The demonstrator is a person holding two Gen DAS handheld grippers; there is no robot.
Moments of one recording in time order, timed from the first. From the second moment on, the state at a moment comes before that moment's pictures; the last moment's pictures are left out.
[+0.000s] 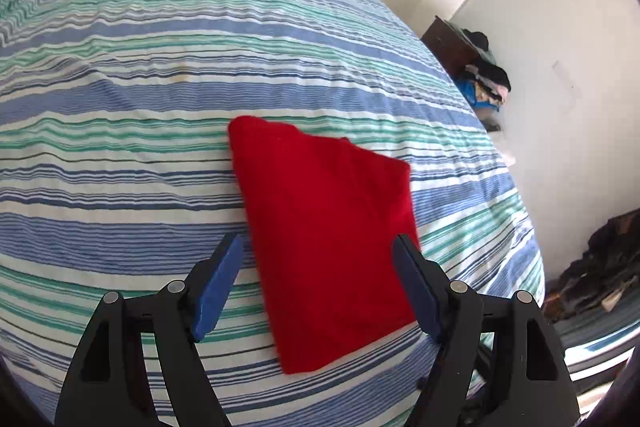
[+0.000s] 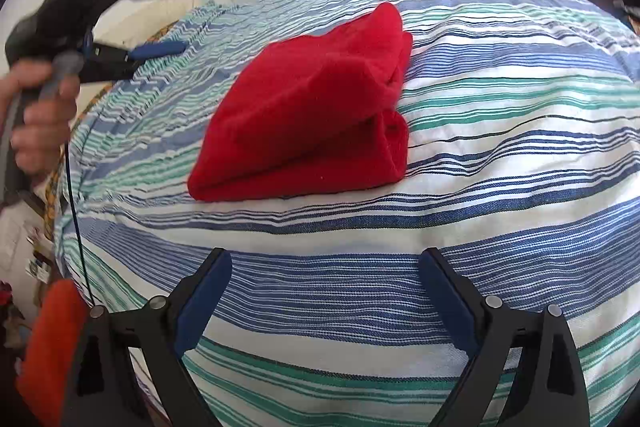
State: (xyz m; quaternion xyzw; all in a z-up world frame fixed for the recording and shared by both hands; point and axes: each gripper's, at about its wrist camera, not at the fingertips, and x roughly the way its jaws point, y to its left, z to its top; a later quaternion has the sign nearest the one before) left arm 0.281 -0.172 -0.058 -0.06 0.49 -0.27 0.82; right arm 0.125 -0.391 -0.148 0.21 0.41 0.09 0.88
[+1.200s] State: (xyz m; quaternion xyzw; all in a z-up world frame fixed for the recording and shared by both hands) left arm 0.278 -0.198 -0.147 -0.02 0.57 -0.23 0.79; right arm 0.314 -0.425 -0.126 0.12 0.52 0.06 0.84
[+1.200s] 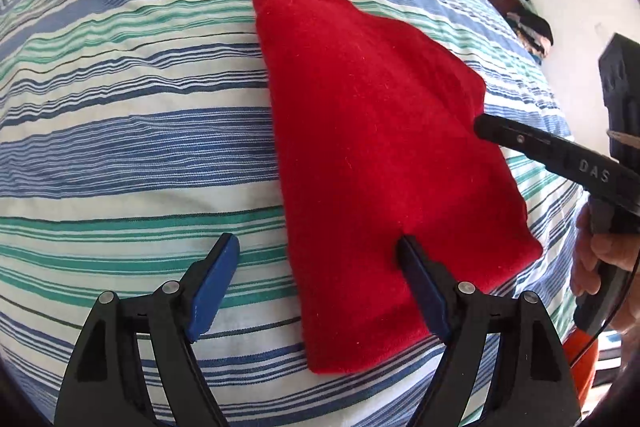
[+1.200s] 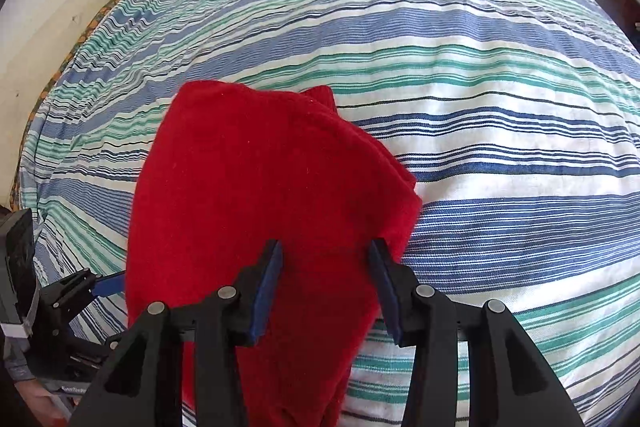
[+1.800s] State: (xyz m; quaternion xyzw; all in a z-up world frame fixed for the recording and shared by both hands) left arm 0.227 -0.114 -0.121 -0.03 0.52 -0.21 0.83; right arm 0.147 -0.401 -0.118 0.10 0.43 0.06 0.89
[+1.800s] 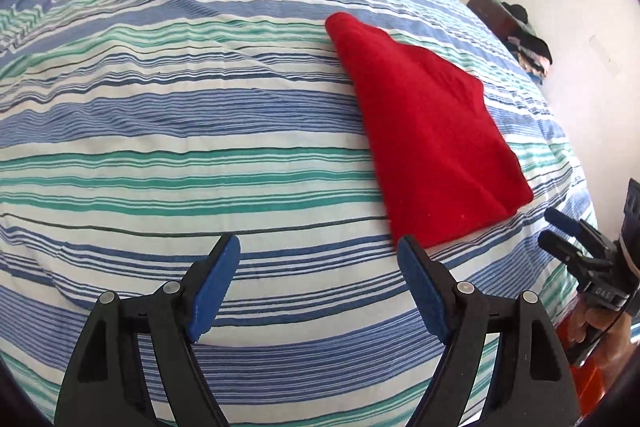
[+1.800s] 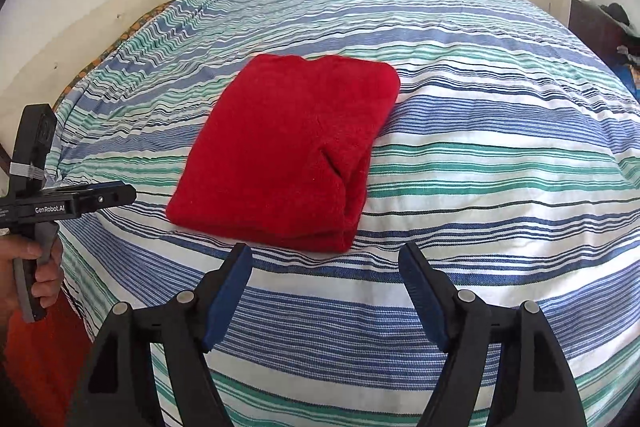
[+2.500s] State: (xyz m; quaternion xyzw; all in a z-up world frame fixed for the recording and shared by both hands) left arm 0.288 -0.148 -0.133 -0.14 0.55 -0.27 0.78; right arm 0.189 -0.443 -0.122 0.29 0.42 0.12 0.85
